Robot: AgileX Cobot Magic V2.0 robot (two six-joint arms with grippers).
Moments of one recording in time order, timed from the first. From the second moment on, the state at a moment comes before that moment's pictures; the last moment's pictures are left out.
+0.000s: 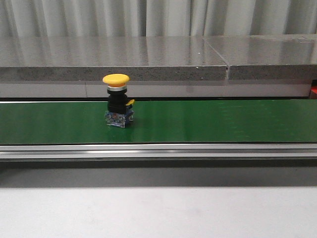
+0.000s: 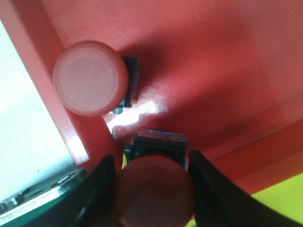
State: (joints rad) left arm -0.17 0.31 -0.52 -0.10 0.70 0.06; right arm -0.42 1.95 -1.52 0.06 0.83 0.11
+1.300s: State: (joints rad) left arm -0.17 0.31 -0.52 -0.10 0.70 0.06; right arm -0.19 1.57 -1.52 0.06 0.90 0.07
